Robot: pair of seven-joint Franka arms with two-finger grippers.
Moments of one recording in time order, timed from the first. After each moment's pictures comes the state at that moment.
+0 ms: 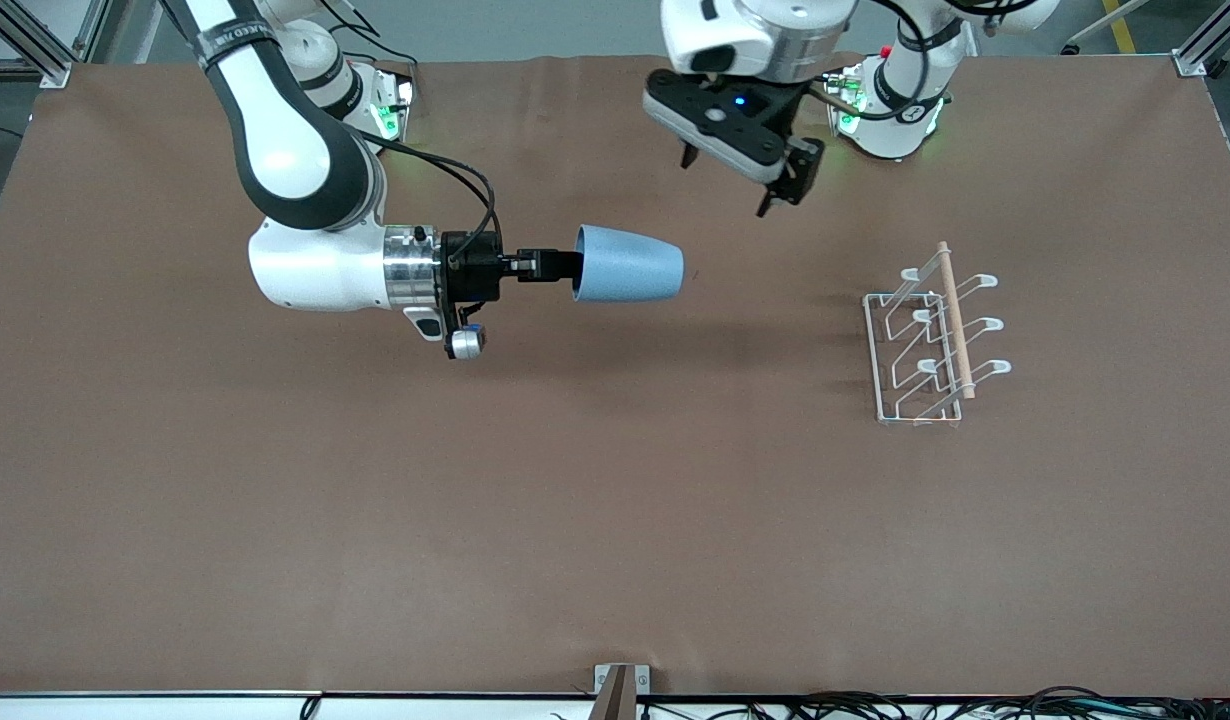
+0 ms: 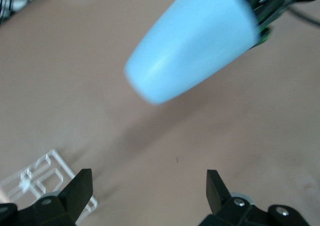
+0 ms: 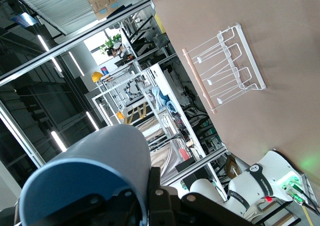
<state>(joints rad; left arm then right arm) -0.58 0.17 -0.17 -1.33 -0.01 1.65 -0.03 0.40 0.24 0.10 -1.86 1.64 2.01 -0.04</state>
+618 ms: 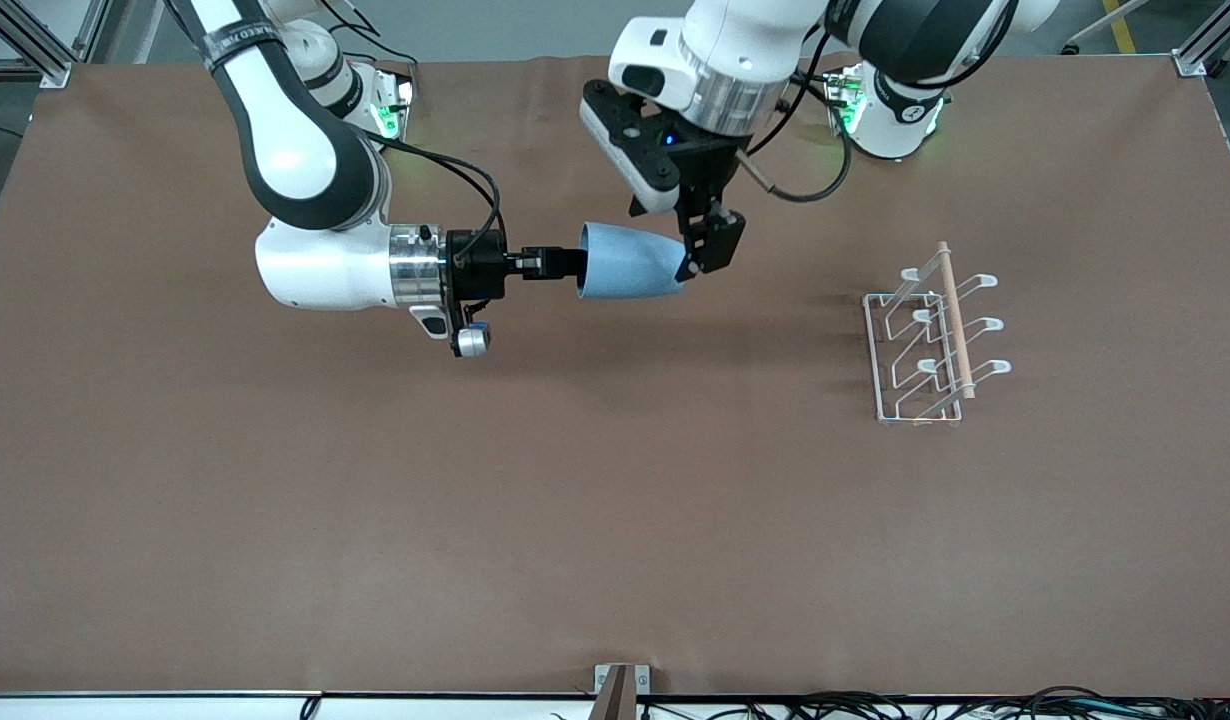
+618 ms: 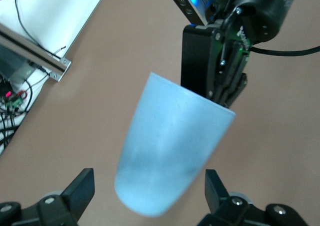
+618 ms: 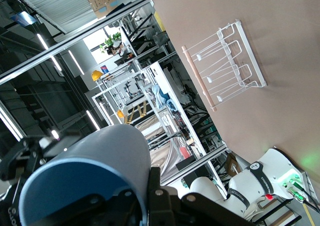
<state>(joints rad) -0.59 0.27 -0.17 -1.33 0.00 1.91 0.36 0.41 0.24 0.10 -1.86 1.64 2.01 -0.04</state>
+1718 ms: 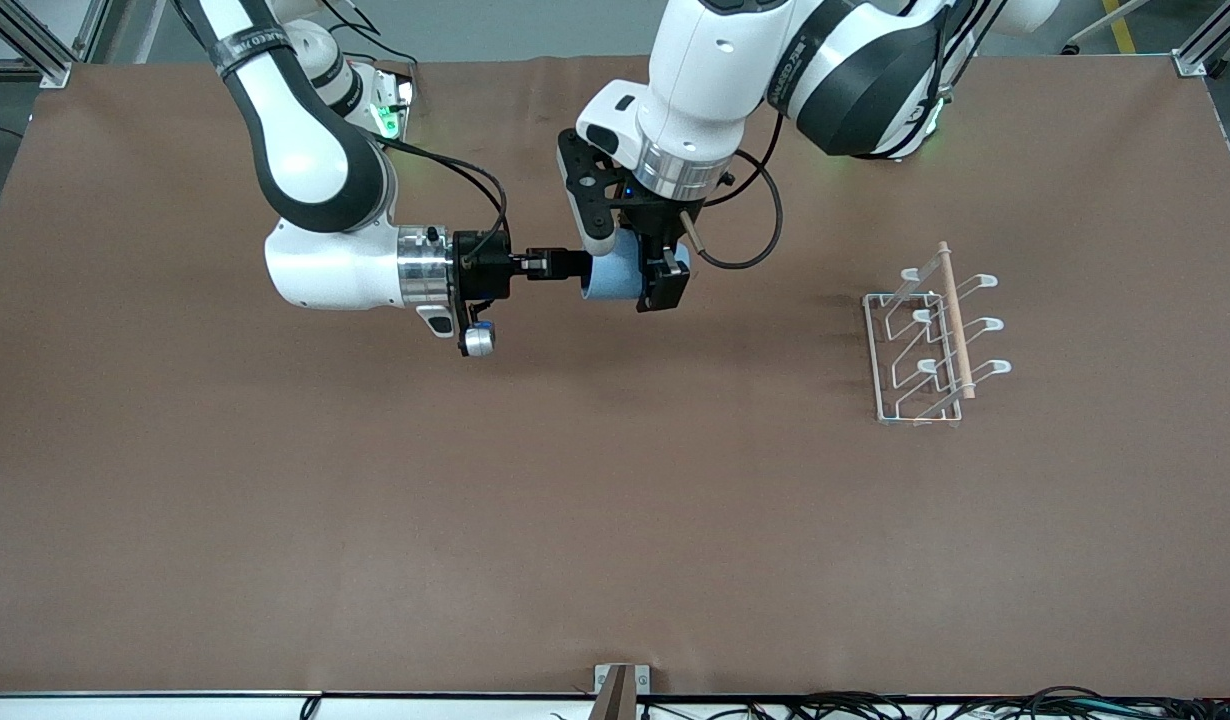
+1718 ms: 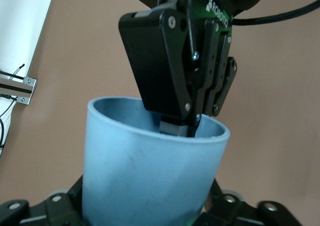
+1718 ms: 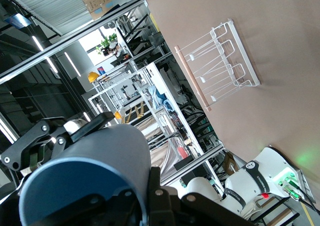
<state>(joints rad) -0.60 0.36 -0.19 -1.32 0.00 1.91 0.56 0.42 0.25 0.10 -1.88 1.64 2.02 -0.04</state>
